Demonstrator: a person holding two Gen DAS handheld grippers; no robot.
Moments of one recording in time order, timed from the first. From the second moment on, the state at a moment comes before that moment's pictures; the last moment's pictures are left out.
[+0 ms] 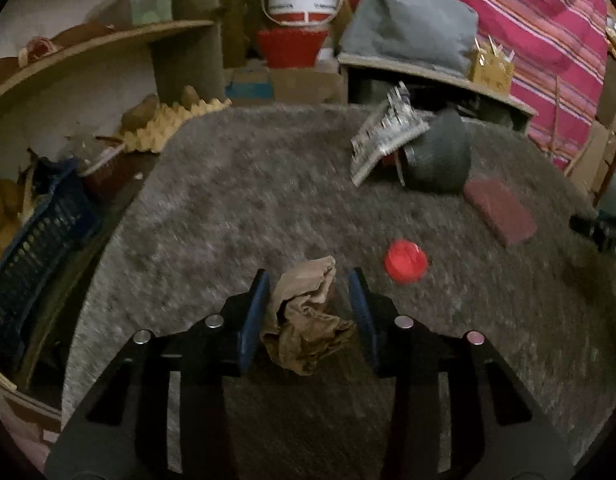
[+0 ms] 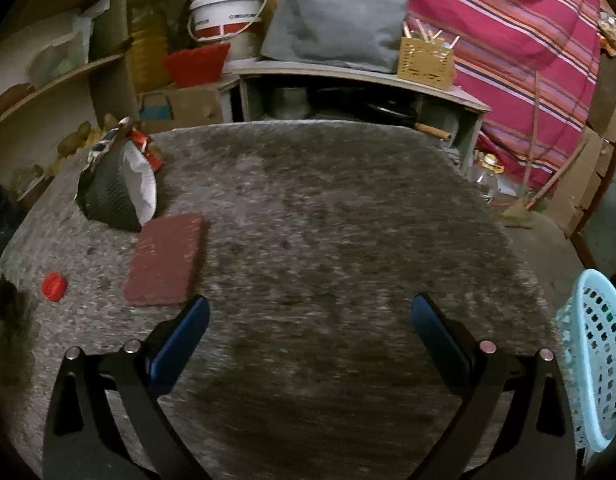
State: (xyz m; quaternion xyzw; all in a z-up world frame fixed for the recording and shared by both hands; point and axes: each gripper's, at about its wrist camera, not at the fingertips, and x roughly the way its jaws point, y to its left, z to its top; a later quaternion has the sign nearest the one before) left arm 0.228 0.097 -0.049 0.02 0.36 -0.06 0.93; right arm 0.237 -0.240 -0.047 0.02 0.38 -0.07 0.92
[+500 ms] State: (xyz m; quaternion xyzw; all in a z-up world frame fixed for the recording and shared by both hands) left arm 0.251 0.113 -0.031 0.01 0.31 0.00 0.95; right arm 0.269 -0.176 -0.064 0.01 0.41 0.00 0.91
